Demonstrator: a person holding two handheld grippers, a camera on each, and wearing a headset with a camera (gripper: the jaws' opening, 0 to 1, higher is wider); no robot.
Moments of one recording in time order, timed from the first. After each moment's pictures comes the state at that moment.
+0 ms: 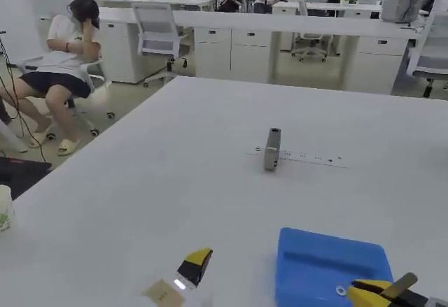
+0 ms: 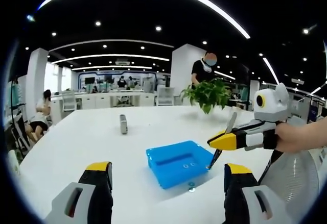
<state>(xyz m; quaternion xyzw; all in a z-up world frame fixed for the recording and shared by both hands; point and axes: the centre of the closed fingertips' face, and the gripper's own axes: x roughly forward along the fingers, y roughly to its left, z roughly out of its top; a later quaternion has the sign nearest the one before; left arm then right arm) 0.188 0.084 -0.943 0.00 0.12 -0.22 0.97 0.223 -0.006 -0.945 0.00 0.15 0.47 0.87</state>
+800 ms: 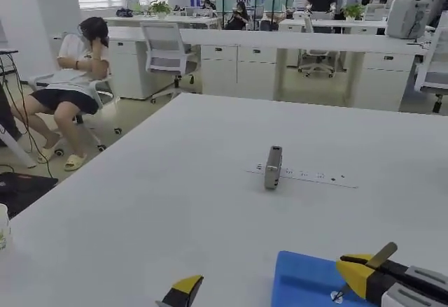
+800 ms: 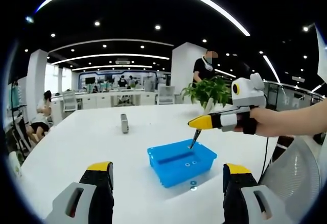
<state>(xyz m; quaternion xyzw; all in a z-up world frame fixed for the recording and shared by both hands) 0.188 0.086 -0.945 0.00 0.13 -0.22 0.97 0.280 0.005 -0.933 0.02 0.15 0.50 0.86</state>
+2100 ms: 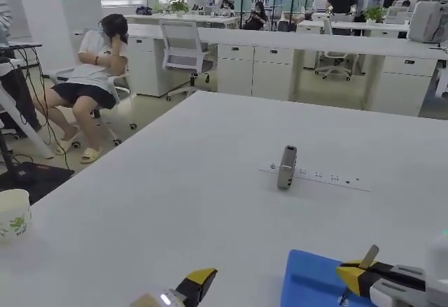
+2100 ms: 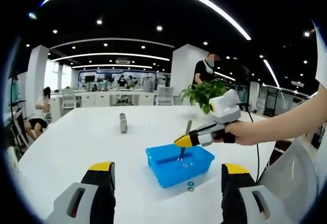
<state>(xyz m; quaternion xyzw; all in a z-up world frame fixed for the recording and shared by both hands) 0.187 0.086 -0.945 -0.01 0.13 -0.22 0.97 0.319 0.010 -1.004 -0.05 0.22 0.50 0.84</state>
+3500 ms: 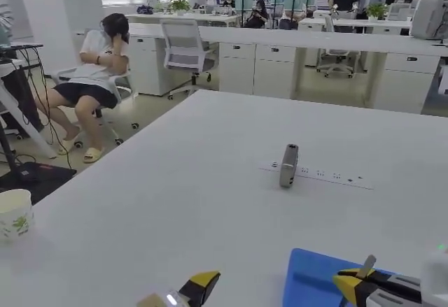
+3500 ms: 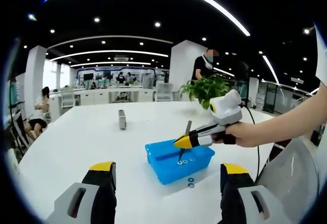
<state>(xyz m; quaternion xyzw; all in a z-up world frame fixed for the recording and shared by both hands) 0.186 0.085 -0.951 0.00 0.15 -0.23 0.96 0.311 0.012 -1.010 -0.05 0.21 0.50 0.84</state>
